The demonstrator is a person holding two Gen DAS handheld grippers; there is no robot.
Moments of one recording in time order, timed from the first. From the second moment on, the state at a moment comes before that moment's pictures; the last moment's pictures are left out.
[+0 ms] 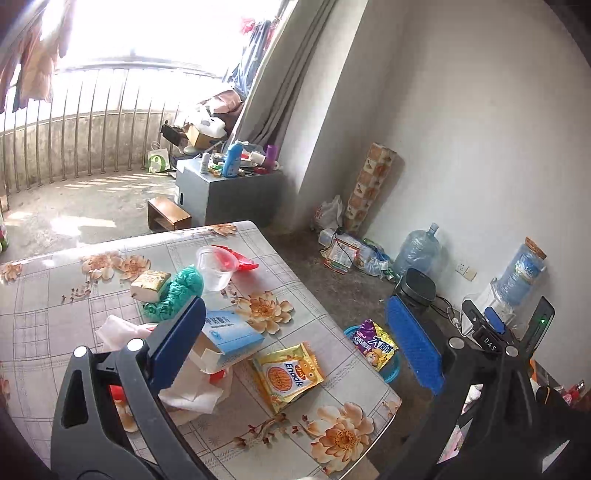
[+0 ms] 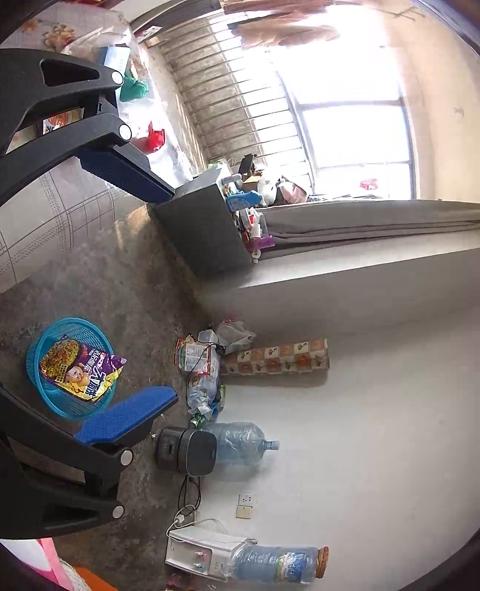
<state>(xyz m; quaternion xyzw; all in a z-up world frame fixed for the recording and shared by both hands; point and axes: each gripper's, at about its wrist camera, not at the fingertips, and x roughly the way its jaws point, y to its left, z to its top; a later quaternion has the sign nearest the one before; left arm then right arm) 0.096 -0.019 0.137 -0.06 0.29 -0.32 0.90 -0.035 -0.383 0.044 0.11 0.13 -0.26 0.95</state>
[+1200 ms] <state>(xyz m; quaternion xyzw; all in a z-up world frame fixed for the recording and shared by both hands) 0.153 0.064 -0.010 -0.12 0.39 -0.18 0.89 0.094 -0.292 -0.071 0.25 0.46 -0.03 0.85</state>
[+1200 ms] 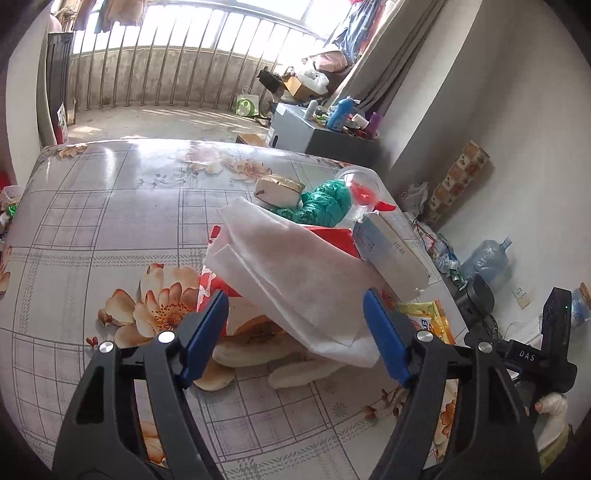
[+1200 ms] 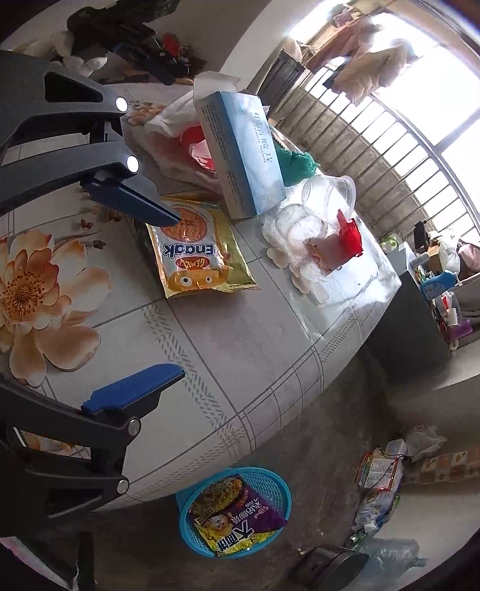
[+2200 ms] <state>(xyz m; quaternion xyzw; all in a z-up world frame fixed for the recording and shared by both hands) 0.152 0.080 -0.006 -0.09 0.37 -0.18 0.91 0.121 -0.249 -0.076 0.11 0.48 -0.04 0.87</state>
